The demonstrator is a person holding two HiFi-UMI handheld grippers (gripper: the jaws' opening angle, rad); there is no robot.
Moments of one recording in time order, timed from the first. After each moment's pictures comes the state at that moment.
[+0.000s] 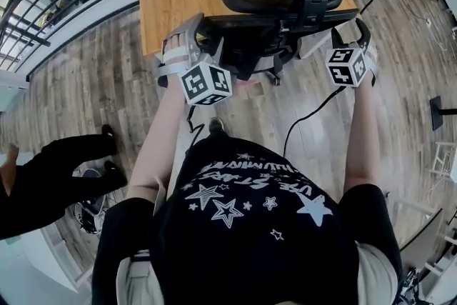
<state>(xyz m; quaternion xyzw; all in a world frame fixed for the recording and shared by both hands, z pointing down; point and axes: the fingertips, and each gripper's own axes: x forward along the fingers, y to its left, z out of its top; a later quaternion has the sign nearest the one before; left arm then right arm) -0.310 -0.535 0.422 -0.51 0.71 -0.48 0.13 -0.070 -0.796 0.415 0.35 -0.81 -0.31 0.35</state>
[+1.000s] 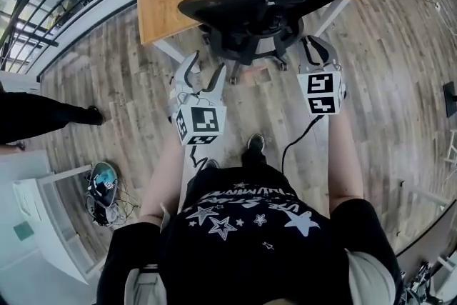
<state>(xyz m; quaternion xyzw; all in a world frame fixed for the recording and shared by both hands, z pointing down) -0.206 -0.454 0.454 -0.57 0.77 -0.30 0.01 -0.071 -0.645 0.460 0.24 -0.93 -0.12 0.24</state>
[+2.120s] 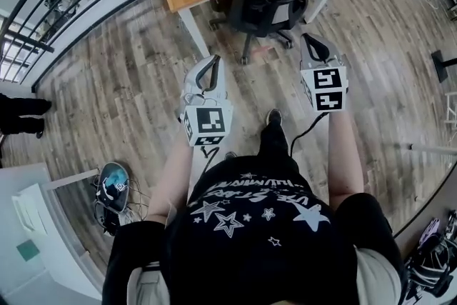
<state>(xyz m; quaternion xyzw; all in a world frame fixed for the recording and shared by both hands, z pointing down) -0.201 -0.231 0.436 -0.62 0.76 -0.21 0.02 -0.062 -0.396 0.423 0.28 -0.93 -0.08 0.23</state>
